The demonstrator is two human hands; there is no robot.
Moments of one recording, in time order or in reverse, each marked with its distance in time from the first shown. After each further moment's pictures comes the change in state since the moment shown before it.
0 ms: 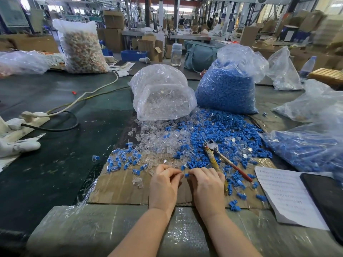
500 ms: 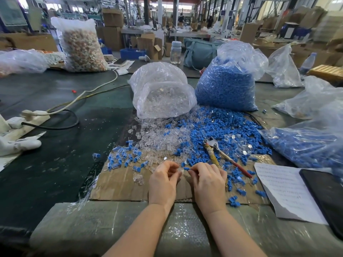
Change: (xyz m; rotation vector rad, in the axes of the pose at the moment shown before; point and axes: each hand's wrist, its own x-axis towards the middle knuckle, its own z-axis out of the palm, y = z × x) left_hand 0.000 -0.002 -0.002 -0.154 -0.048 -0.081; right_hand -0.001 -0.001 -0.001 0.034 0.021 0.042
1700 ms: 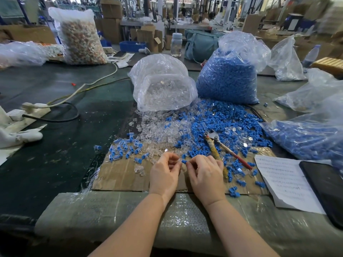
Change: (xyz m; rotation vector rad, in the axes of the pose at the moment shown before) left_hand 0.000 -0.001 -0.003 -0.053 -0.056 0.001; right_hand 0.000 -0.001 -0.001 0.057 -0.073 -0.049
